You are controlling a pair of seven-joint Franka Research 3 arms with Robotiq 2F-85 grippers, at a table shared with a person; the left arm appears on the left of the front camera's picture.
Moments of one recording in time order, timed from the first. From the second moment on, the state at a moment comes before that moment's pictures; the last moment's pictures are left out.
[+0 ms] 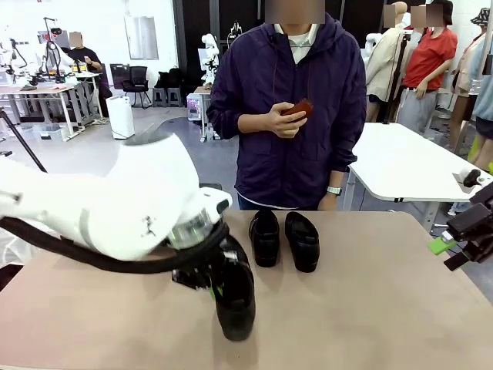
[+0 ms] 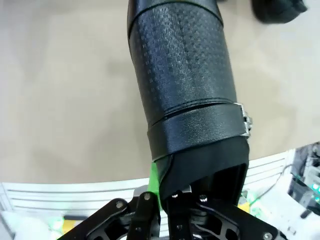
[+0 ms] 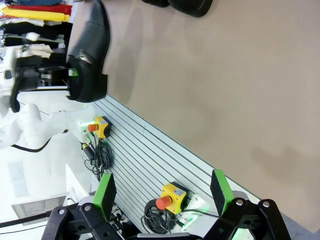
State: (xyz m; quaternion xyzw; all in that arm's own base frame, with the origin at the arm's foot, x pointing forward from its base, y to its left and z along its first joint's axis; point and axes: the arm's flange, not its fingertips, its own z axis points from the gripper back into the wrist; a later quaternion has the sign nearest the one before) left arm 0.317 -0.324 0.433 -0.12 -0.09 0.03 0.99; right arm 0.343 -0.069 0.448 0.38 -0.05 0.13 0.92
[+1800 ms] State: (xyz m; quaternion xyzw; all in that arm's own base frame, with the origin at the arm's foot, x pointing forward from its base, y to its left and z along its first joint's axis) left arm 0.522 -0.226 0.508 -0.14 -0.11 -0.06 0.98; right arm 0.343 -0.070 0.448 0.38 -0.04 0.13 0.92
